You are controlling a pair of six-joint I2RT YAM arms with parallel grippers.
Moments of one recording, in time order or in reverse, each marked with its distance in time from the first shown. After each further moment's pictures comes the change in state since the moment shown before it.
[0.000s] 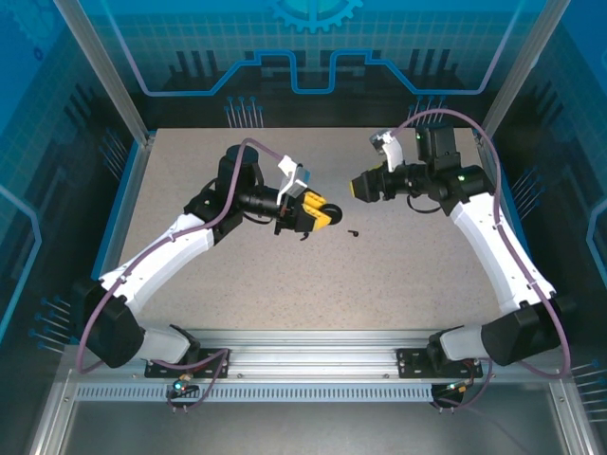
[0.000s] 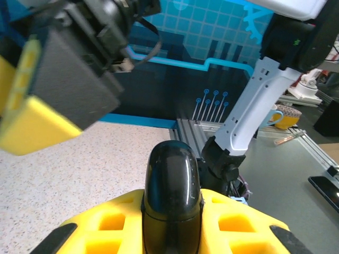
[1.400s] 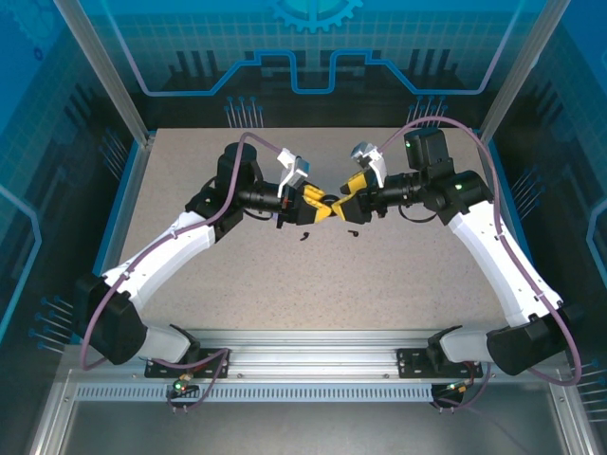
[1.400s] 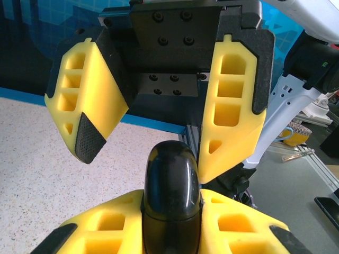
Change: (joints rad) left arm 0.012 0.018 0.000 0.061 -0.035 -0.108; right arm 0.107 -0.031 0.026 -0.060 -0.167 -0.156
